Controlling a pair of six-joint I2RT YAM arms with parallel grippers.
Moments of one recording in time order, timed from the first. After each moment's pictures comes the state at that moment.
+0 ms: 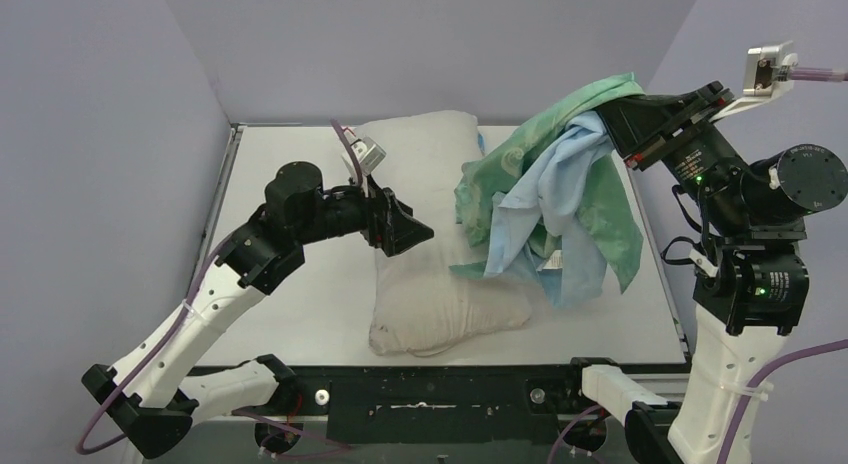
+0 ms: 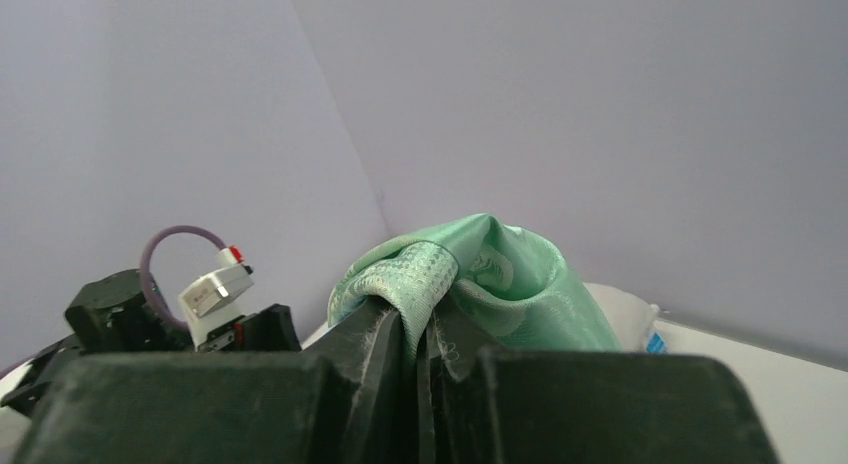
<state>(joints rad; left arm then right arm) -0.69 1.07 1.25 -0.38 0.44 -0.40 -0.01 1.06 1.92 -0.57 -0.56 0.46</state>
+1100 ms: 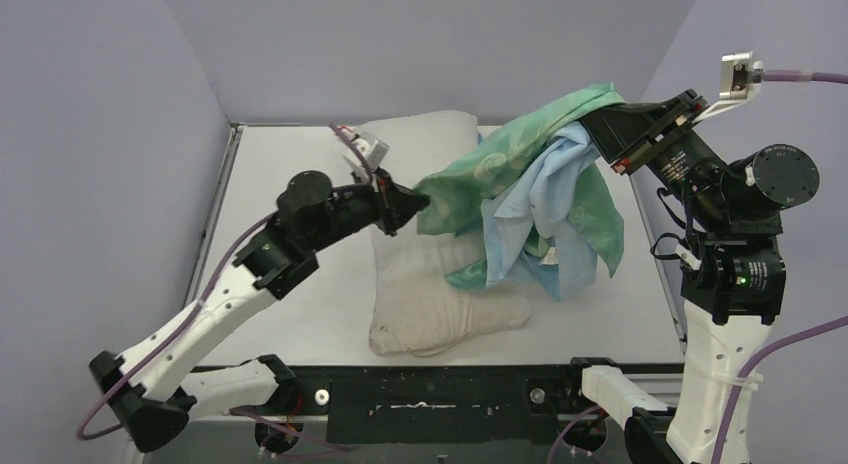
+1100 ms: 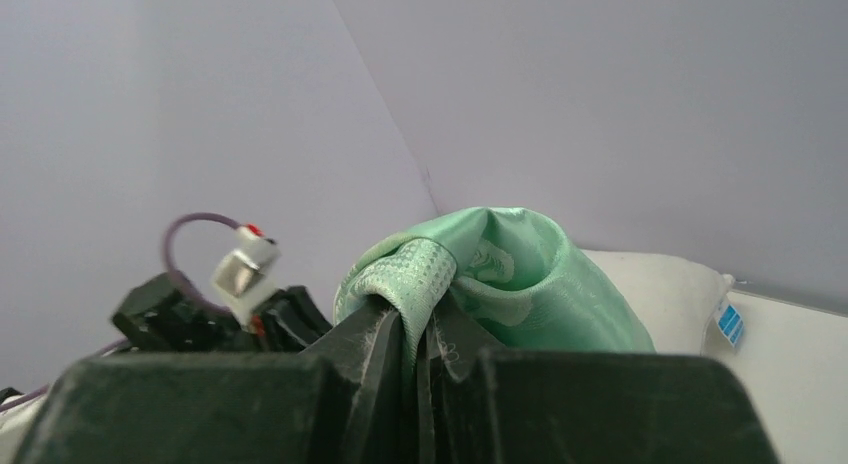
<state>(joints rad) -0.77 1.16 1.16 -0.08 0.26 -0.42 -0.01 1.01 1.76 -0.43 -0.65 0.61</state>
